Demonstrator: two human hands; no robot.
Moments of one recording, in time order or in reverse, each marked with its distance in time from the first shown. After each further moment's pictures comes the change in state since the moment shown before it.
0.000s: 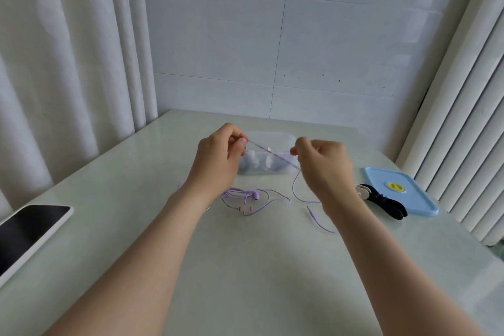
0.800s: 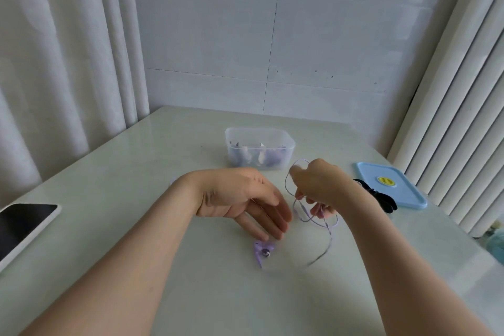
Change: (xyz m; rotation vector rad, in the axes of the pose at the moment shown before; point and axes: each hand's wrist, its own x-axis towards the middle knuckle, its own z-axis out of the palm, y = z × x) left_hand -0.020 0.046 -0.004 -0.534 -1.270 -0.497; right_hand 0.011 0.020 -0.017 -0.508 -0.427 0.204
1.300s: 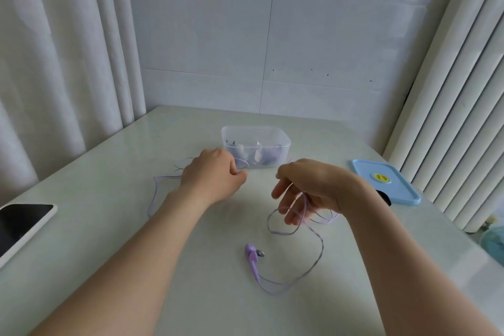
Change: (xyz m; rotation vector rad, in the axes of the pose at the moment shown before) left_hand 0.018 -0.029 -0.024 0.848 1.085 -0.097; right_hand -0.006 -0.007 -0.004 0.344 -0.409 0.067
